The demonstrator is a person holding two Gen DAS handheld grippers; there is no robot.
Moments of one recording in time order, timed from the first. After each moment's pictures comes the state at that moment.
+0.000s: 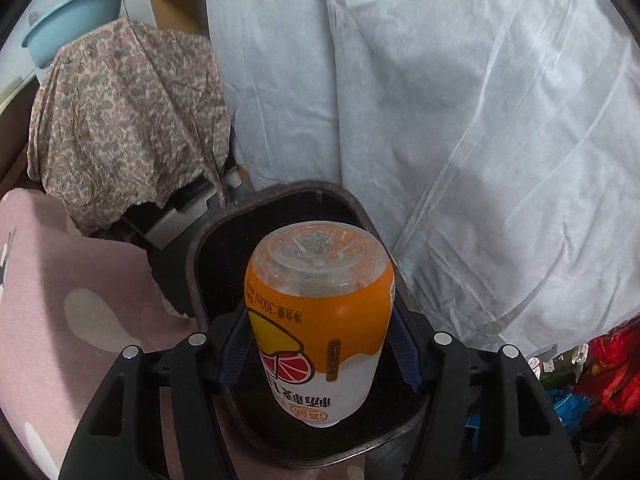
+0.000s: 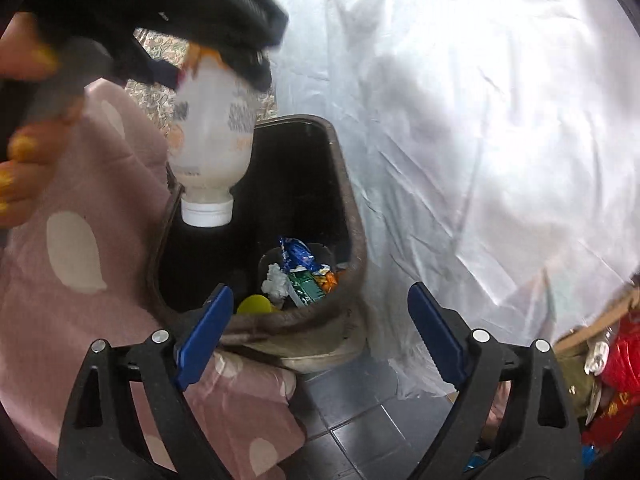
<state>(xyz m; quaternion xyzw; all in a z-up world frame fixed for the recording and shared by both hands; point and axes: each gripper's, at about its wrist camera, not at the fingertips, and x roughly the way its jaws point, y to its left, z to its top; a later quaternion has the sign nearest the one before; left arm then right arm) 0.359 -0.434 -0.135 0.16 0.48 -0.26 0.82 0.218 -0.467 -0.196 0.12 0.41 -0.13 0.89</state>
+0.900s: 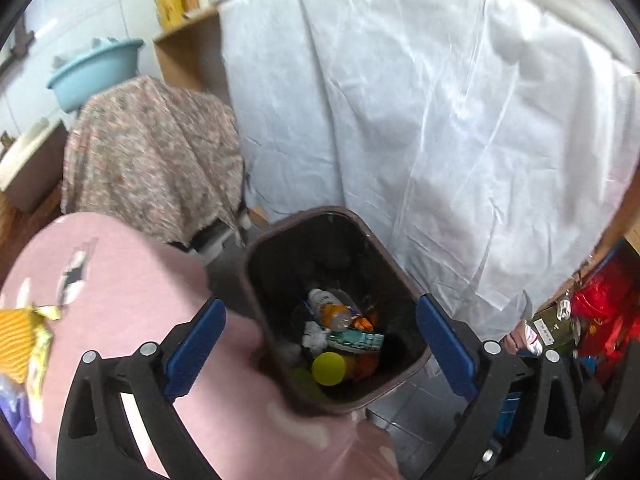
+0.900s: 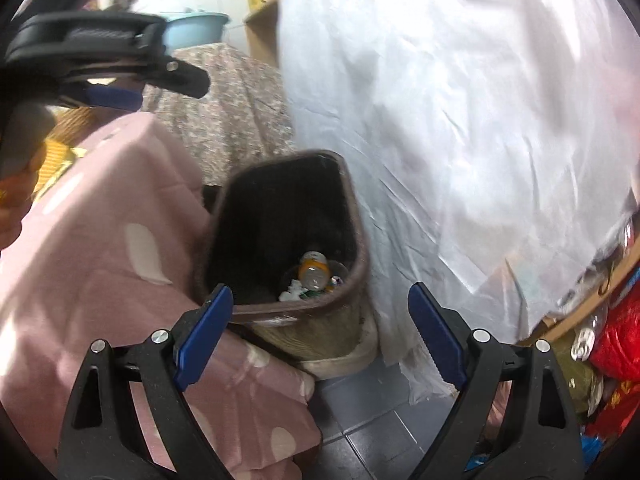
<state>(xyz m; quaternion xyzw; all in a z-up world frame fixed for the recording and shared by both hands) 0.290 -0.346 -0.058 0.18 0.38 -0.30 0.85 0.168 -0.449 -0.143 0.12 0.36 -0.10 0.92</state>
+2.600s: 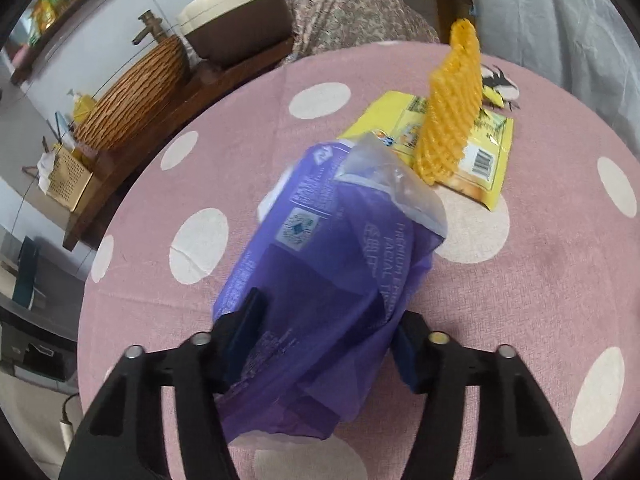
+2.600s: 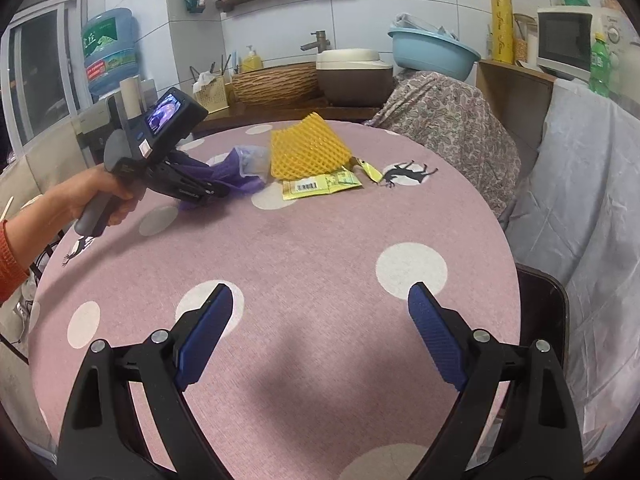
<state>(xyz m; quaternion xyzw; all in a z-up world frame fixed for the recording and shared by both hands) 0.369 0.068 -0.069 0.21 0.45 -0.11 0.86 0.226 -0.185 -0.014 0.00 0.33 0.20 0.92</state>
